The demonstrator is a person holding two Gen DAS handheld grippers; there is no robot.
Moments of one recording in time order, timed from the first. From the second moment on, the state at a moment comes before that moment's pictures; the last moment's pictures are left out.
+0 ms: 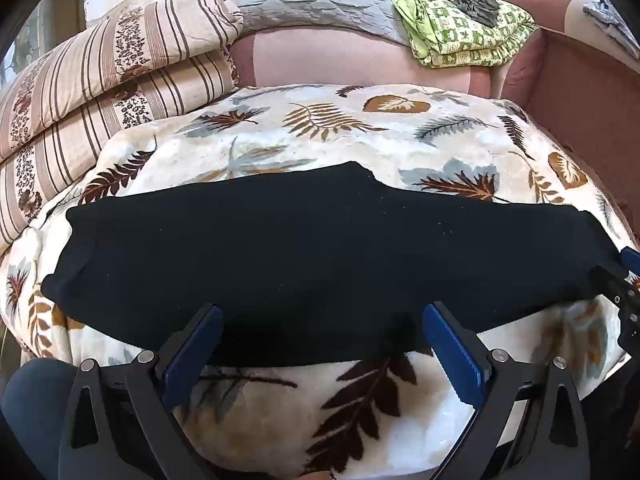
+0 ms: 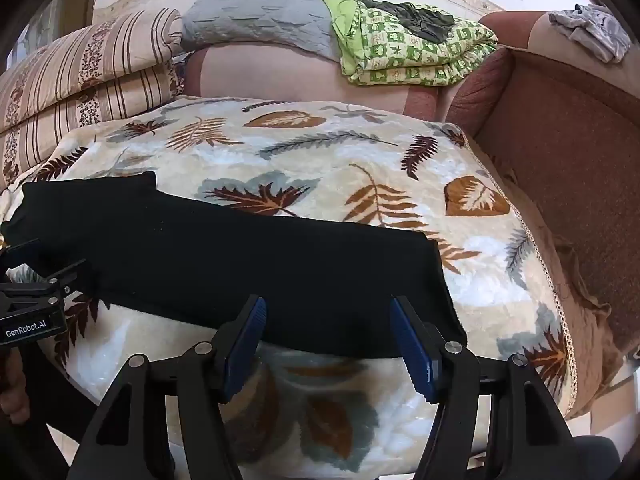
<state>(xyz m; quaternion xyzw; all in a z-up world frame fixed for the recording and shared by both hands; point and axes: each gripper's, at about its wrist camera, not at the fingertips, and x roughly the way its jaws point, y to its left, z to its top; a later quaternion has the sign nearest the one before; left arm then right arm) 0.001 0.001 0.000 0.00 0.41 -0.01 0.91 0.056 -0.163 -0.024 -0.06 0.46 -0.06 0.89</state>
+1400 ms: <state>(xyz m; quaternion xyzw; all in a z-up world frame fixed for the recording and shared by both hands) 0.001 -0.002 -0.004 0.02 0.41 0.00 0.91 0.053 -0.155 -0.026 -0.07 0.45 -0.04 0.89</state>
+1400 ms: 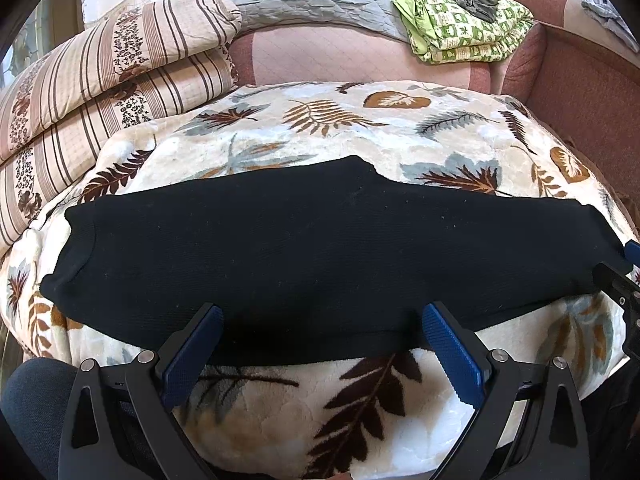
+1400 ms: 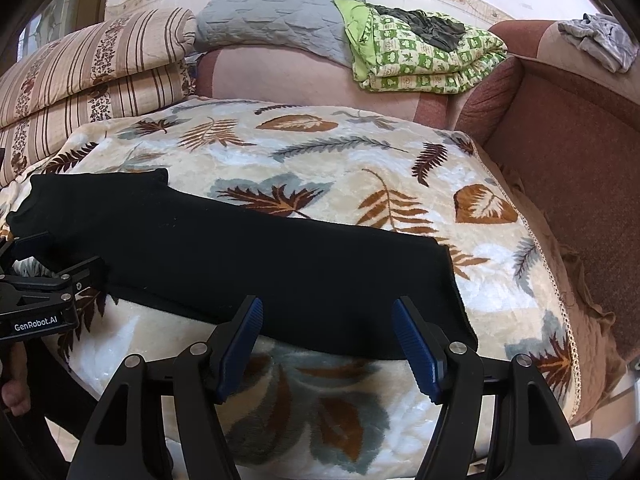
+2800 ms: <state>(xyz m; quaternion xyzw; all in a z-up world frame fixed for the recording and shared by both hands) 0.011 0.022 0.001 -0.04 0.44 0.01 0.90 0.025 -0.330 -0.025 0.39 0.38 -0.01 0.84</state>
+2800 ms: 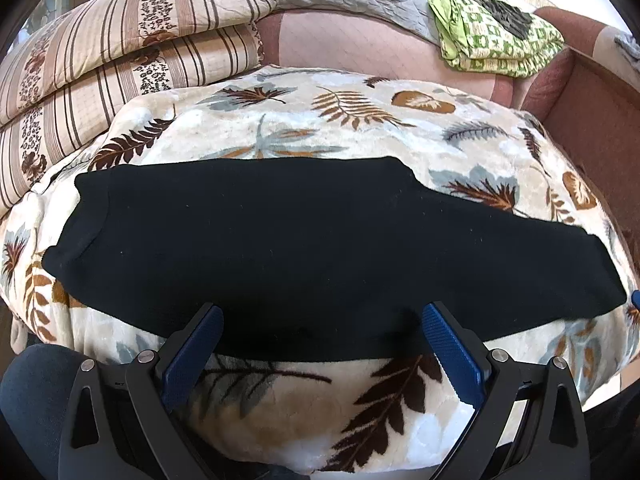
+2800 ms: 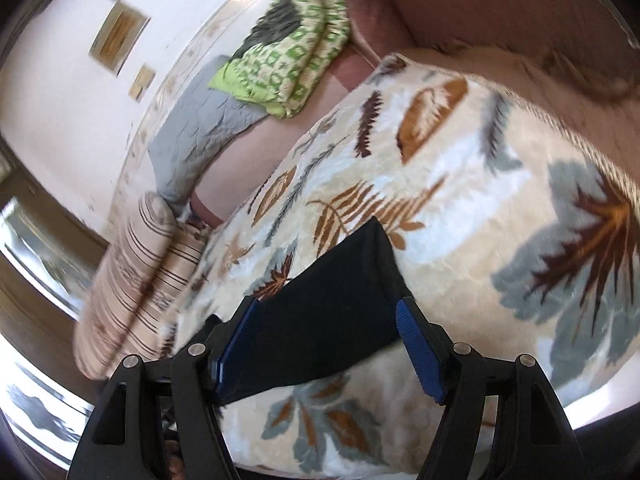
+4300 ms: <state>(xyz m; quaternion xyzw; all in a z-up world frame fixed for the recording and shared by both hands) 0.016 0.240 0.082 -0.19 0.46 0.08 0.87 0.100 -0.333 -0.016 0.33 0.46 0.08 0.82</state>
